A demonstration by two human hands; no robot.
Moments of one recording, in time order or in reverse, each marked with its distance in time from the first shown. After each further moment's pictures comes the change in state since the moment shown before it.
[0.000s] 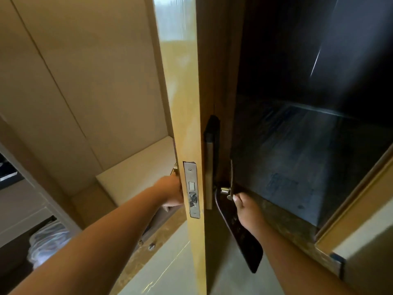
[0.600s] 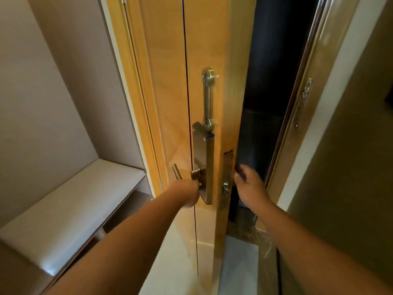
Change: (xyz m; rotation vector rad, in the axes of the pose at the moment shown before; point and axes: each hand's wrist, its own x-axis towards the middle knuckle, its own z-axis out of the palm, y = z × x) left_hand 0.079 0.244 0.025 0.208 0.043 0.366; right_hand -0.019 0.085 -0.191 0.150 0.453 0.054
